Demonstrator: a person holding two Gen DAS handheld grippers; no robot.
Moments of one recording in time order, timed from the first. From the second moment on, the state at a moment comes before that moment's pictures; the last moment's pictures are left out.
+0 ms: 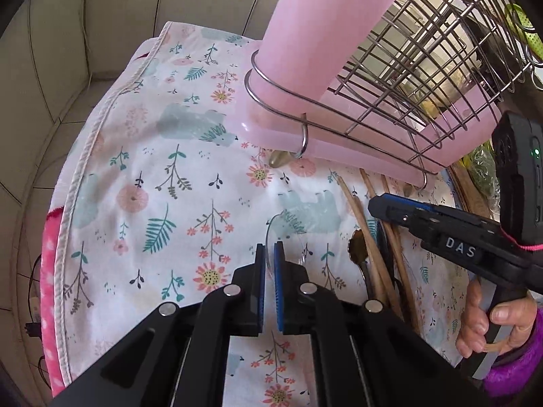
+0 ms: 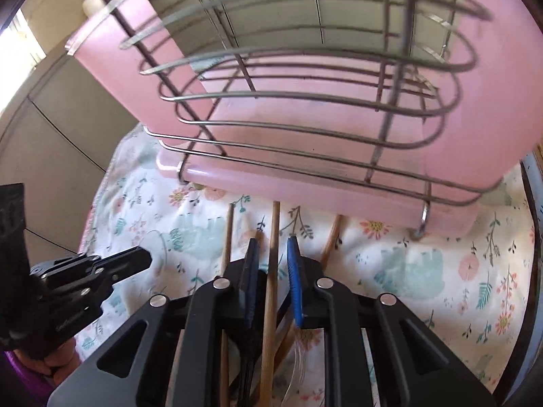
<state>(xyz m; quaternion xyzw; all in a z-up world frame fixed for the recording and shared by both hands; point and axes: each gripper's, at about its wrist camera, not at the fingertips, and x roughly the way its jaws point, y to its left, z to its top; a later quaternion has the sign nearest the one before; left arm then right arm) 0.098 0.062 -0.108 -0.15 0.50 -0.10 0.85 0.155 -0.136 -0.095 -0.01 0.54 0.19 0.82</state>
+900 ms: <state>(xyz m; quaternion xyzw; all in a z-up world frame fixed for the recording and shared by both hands) 0.073 0.070 -0.067 -0.15 0.45 -0.11 0.87 0.078 -0.228 -0.006 0.06 0.43 0.23 0.87</state>
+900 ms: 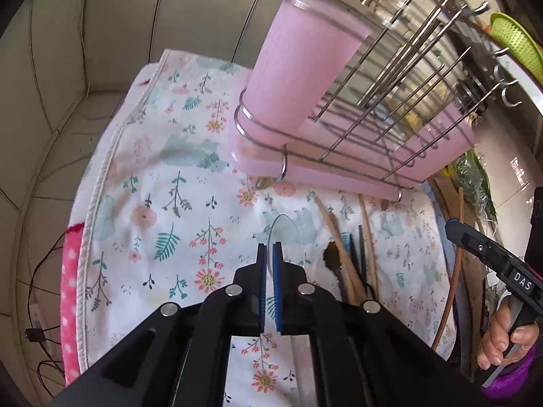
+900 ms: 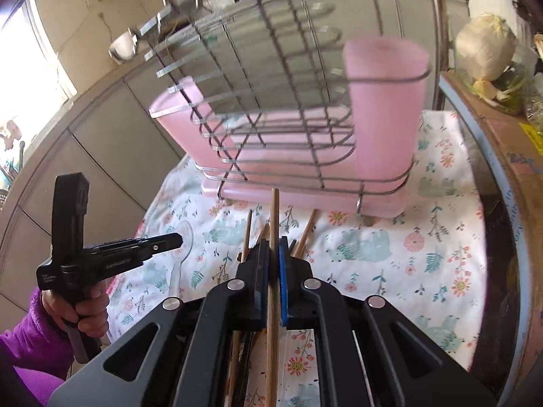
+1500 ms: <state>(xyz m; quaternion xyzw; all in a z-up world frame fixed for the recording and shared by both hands) 0.056 0.093 0.147 -0.18 0.14 -0.10 0.97 0.083 -0.288 0.161 0.10 0.22 0.21 0.95</state>
